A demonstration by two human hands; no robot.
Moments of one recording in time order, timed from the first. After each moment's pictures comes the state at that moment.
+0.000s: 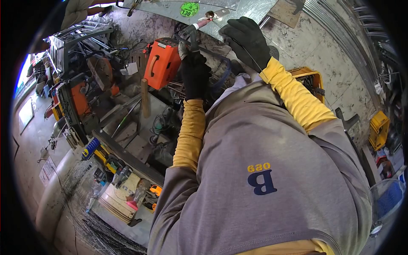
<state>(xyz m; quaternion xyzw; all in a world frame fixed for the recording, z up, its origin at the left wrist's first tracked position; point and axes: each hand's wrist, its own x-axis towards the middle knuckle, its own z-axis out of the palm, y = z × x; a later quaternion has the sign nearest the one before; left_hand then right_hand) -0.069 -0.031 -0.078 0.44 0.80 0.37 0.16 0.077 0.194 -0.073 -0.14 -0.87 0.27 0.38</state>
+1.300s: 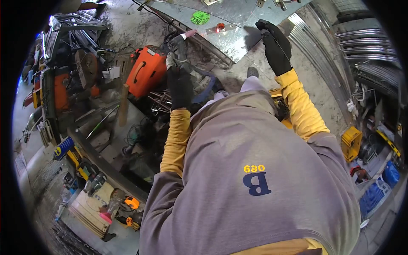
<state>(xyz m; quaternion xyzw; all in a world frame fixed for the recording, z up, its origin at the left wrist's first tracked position) -0.081 -0.052 -0.075 0.12 0.76 0.57 0.27 0.108 0.249 -0.026 -0.30 -0.72 0.53 0.33</state>
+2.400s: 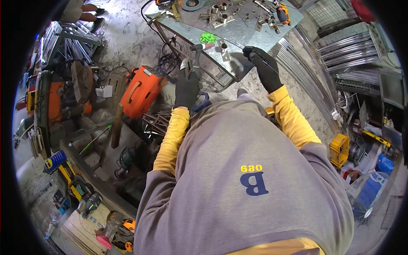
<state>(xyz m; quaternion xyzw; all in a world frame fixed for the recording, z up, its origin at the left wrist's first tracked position) -0.103 -0.006 -0.017 0.15 0.75 0.57 0.31 0.088 0.223 -0.013 -0.26 -0.65 0.66 0.25</state>
